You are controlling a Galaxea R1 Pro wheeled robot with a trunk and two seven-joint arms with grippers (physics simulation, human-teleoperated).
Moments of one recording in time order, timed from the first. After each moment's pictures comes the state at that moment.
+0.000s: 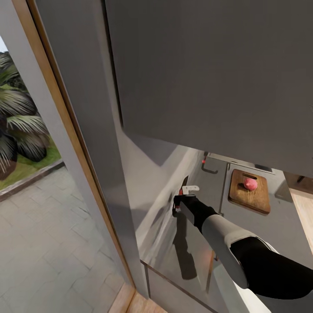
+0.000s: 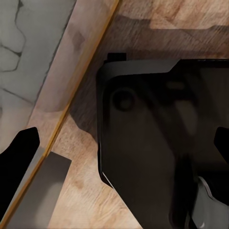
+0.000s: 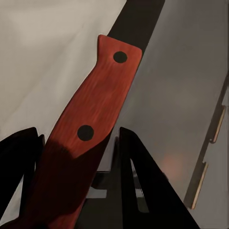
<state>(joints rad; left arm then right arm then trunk) -0.33 0.02 -0.41 0.08 0.42 -0.04 -0.03 -1.09 0.17 0.25 -0.22 -0.22 0.27 -0.28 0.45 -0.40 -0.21</state>
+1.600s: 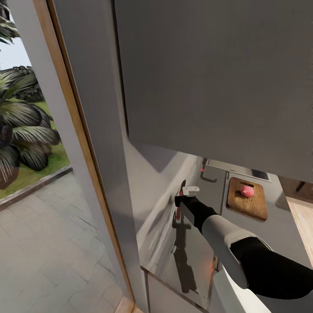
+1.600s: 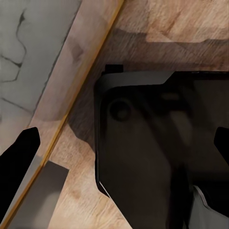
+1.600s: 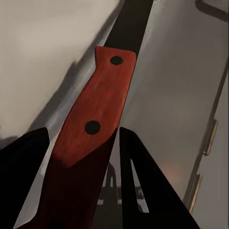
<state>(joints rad) -0.30 0.02 -0.40 0.08 0.42 -0.04 -0.03 -1.09 0.17 0.24 -0.22 -0.22 0.28 -0.28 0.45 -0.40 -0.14</state>
